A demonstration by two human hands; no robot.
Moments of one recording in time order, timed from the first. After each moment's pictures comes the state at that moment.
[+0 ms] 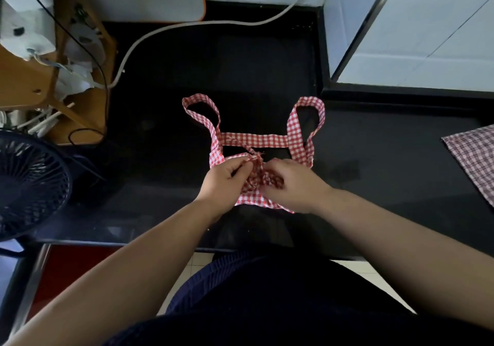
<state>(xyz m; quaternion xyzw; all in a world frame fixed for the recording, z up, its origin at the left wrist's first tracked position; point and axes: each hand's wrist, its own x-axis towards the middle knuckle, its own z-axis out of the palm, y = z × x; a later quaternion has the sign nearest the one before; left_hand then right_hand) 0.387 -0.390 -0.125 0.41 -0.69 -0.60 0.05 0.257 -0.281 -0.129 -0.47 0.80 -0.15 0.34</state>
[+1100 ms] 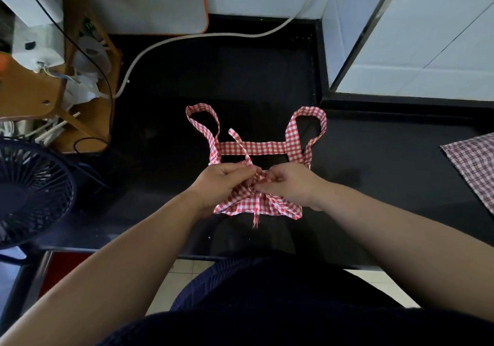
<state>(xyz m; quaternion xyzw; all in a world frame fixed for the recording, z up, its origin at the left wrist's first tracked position) 0.386 -0.413 -0.113 0.38 -0.57 -0.73 -0.03 0.251 -0.298 -0.106 -0.36 0.76 -0.24 0.48</state>
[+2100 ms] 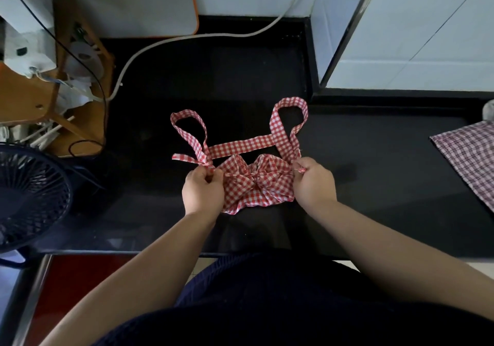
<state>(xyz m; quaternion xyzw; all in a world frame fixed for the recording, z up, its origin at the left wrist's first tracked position) 0.395 -0.394 -0.142 0.58 -0.66 -0.46 0.14 0.255 -0.262 -0.134 -0.24 0.91 -0.29 0.18</state>
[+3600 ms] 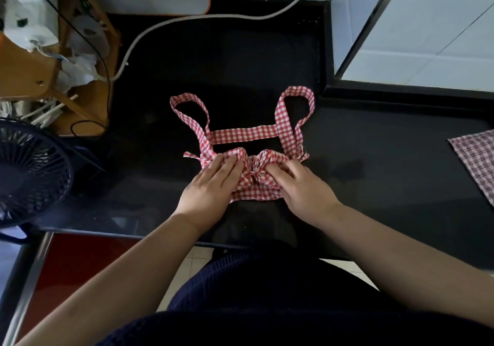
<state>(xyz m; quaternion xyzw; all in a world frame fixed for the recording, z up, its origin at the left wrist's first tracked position) 0.425 -0.398 -0.162 0.18 -0.98 -0.10 0.00 0.256 -0.249 -0.147 -0.59 0.78 -0.11 0.18</state>
